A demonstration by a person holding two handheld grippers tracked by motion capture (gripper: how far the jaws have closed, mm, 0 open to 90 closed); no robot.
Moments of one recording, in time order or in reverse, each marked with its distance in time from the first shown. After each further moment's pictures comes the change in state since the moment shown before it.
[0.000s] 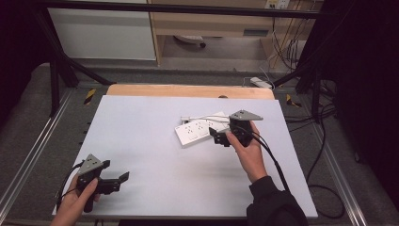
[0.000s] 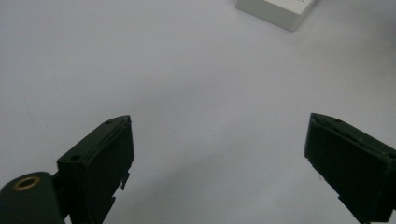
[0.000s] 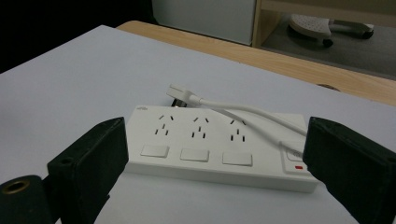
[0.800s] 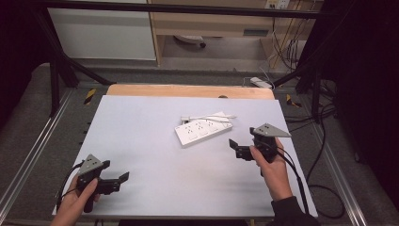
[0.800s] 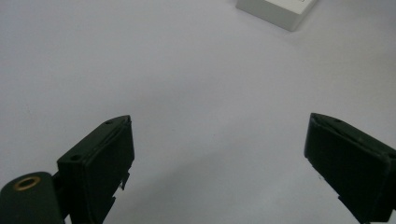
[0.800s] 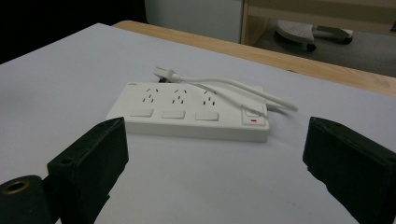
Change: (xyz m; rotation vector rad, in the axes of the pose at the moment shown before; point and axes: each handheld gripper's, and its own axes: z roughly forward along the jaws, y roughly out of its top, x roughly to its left) left arm 0.000 0.000 -0.001 0.000 -0.001 -0.002; right arm -0.020 -0.033 -0.067 -0.035 -0.035 -0.009
